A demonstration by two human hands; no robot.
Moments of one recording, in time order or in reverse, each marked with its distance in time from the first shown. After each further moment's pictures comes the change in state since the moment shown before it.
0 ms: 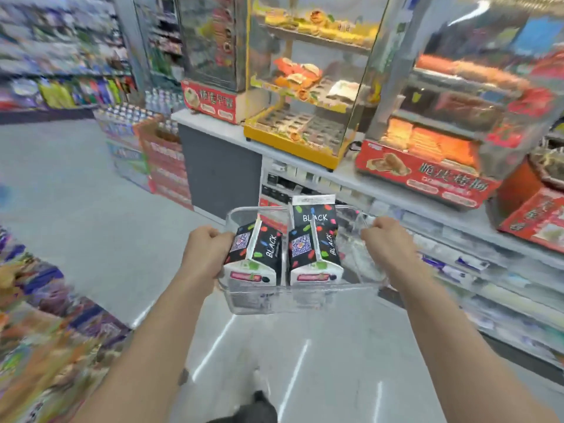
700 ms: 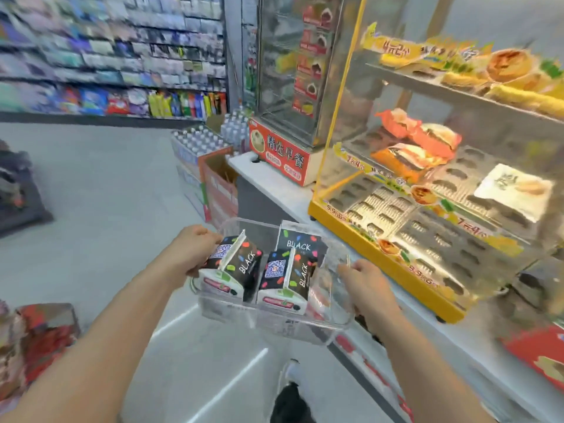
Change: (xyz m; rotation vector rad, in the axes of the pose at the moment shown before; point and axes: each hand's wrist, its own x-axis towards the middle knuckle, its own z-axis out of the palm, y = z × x) left_hand 0.503 0.110 0.005 0.144 0.178 -0.202; right_hand 0.450 -0.213 0.244 0.214 -0.436 -0.114
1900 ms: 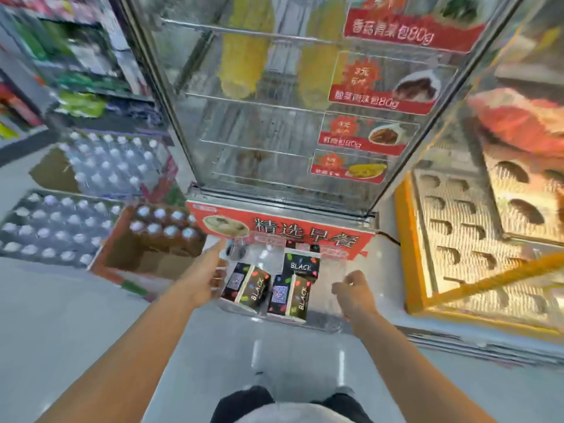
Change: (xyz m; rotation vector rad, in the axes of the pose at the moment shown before) left_hand 0.665 0.180 0.029 0.141 -0.596 -0.389; right_hand 0.471 -0.173 0.269 0.374 0.393 0.829
